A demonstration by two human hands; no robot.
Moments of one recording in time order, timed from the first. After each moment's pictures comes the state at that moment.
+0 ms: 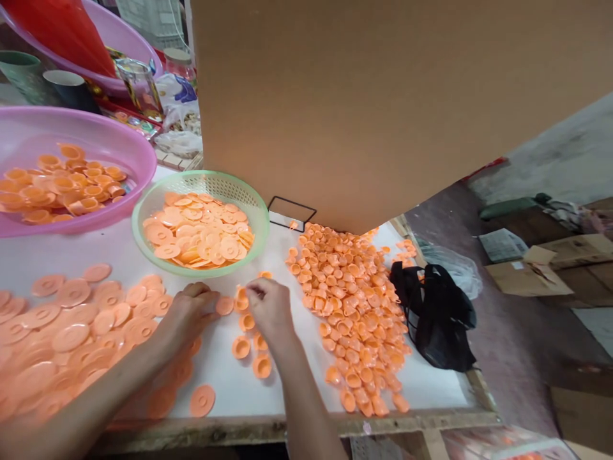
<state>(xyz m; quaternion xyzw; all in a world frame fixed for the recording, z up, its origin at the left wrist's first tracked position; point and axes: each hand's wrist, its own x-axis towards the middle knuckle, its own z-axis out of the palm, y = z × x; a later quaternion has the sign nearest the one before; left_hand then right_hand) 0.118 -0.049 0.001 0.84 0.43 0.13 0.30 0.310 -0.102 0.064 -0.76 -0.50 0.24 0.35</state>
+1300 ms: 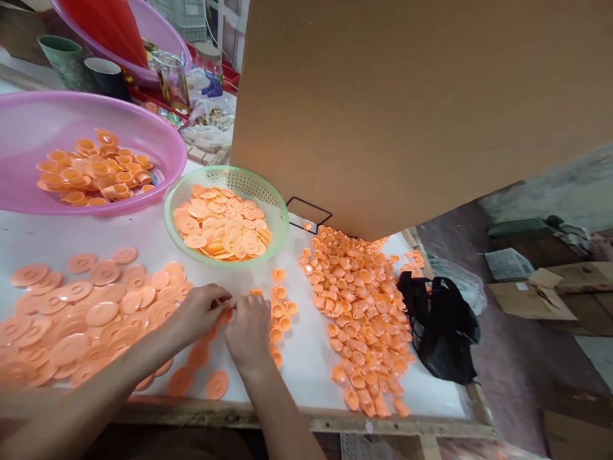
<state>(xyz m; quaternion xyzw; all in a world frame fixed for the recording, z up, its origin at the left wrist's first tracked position) 0.105 -0.049 0.024 0.77 0.44 0.14 0.45 0.225 -0.125 0.037 -0.78 -0.62 0.09 0.09</state>
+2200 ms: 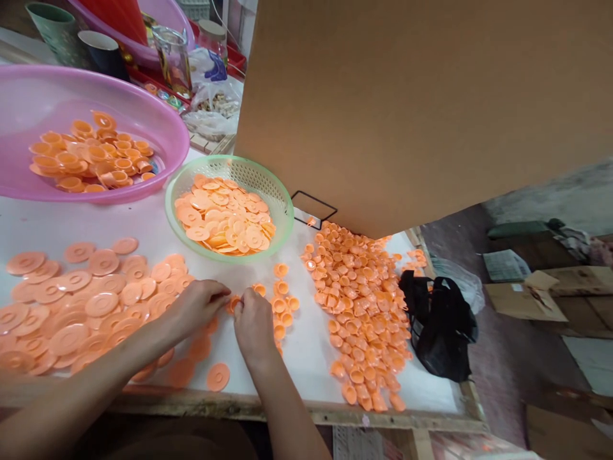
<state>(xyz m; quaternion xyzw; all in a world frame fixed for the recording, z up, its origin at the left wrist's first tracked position) 0.103 -0.050 0.026 0.79 0.42 0.10 0.44 0.233 -0.119 0.038 -0.79 -0.56 0.19 0.15</state>
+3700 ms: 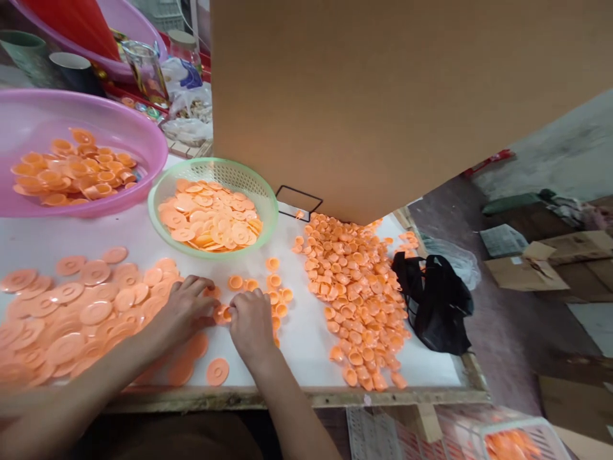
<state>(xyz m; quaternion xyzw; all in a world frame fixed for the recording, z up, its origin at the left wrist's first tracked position) 0.079 -0.062 0.009 0.90 0.32 0.13 0.25 0.237 -0.139 0.045 -0.75 -0.62 0.16 0.15</state>
